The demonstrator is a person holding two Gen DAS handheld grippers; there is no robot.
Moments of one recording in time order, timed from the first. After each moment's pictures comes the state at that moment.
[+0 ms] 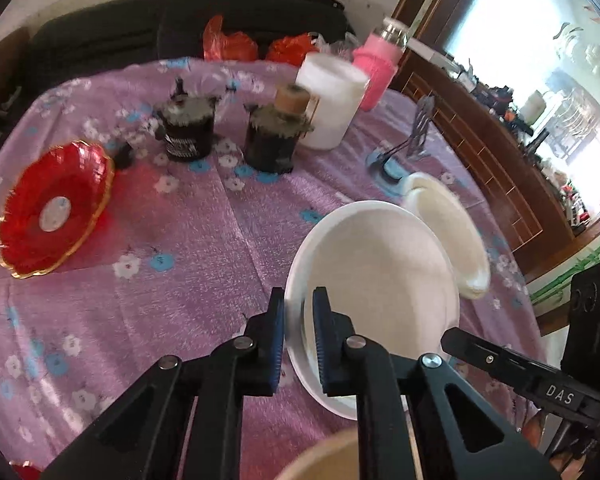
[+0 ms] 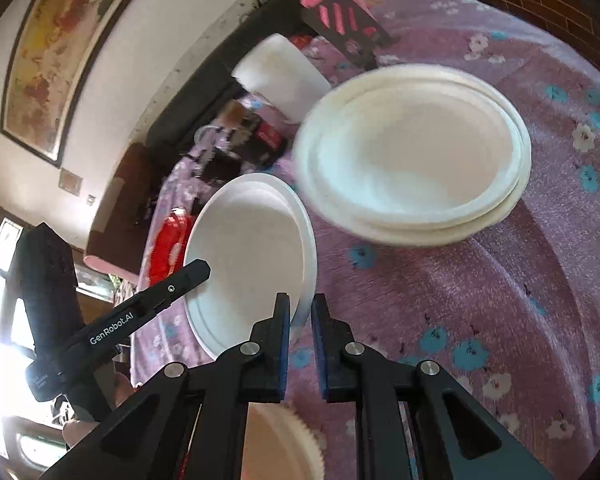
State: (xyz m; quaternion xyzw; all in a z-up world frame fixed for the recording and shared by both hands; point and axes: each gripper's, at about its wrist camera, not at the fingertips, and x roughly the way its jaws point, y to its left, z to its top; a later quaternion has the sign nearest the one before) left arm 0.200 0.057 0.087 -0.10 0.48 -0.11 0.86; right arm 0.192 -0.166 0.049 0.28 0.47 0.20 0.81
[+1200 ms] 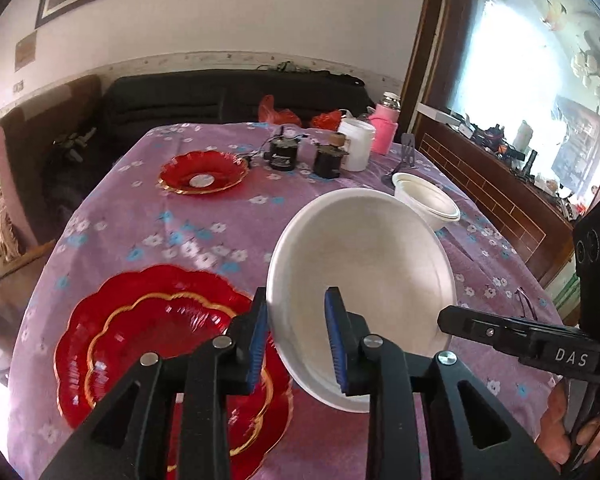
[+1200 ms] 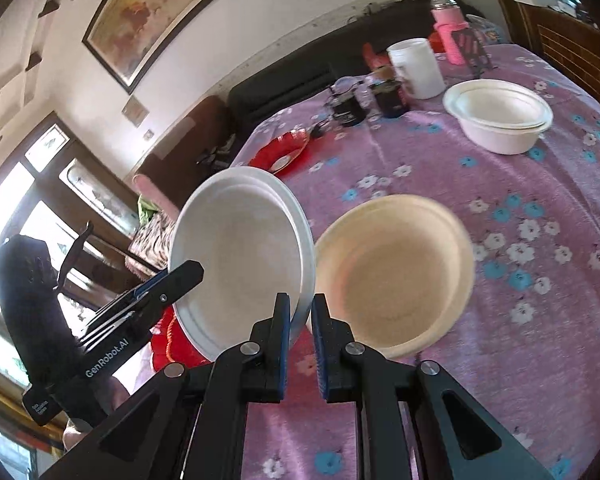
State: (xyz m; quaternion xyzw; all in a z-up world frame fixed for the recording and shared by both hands) left arm -0.056 0.119 0.116 -0.08 0.35 -0.03 0.93; right arm 0.006 -0.076 0.081 0.17 0.42 0.31 0.84
